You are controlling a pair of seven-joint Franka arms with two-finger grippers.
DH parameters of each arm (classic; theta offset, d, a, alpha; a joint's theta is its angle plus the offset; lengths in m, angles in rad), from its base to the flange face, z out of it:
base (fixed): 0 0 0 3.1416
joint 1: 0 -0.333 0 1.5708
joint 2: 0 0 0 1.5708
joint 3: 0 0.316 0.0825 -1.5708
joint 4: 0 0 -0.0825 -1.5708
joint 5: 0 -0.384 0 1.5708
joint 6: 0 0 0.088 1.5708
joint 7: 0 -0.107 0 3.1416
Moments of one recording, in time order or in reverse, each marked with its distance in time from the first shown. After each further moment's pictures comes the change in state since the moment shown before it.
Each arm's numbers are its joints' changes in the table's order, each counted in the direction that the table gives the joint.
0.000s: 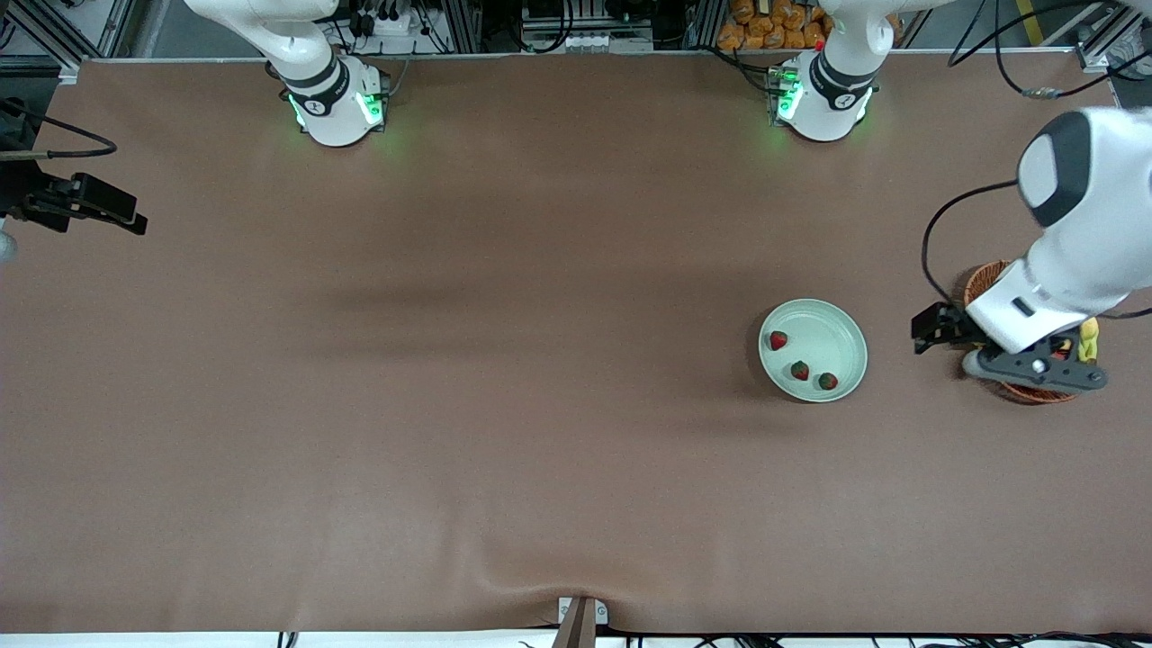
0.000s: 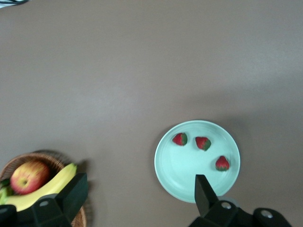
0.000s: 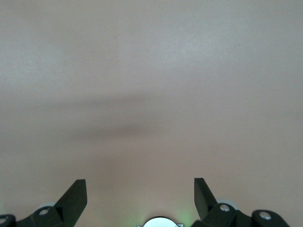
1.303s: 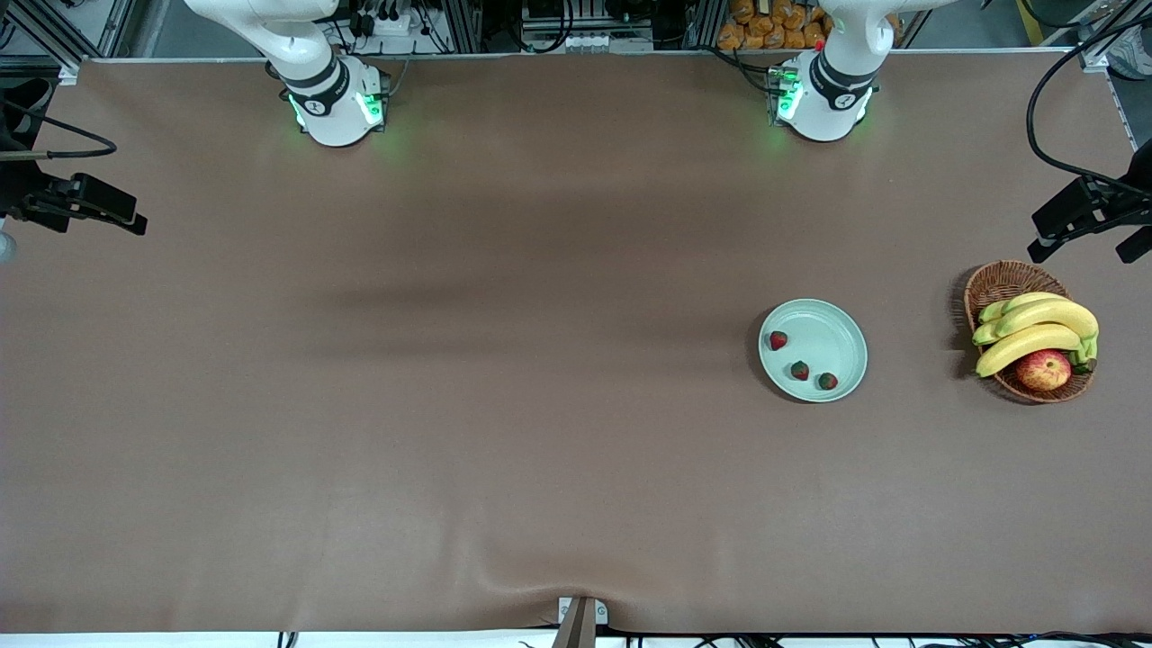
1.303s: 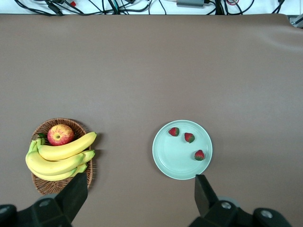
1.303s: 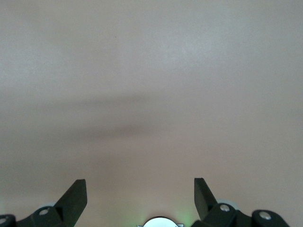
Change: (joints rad) left arm 0.026 -0.192 0.105 -0.143 0.094 0.237 0.105; right arm 0.000 0.001 0.000 -0.001 0.000 0.000 0.000
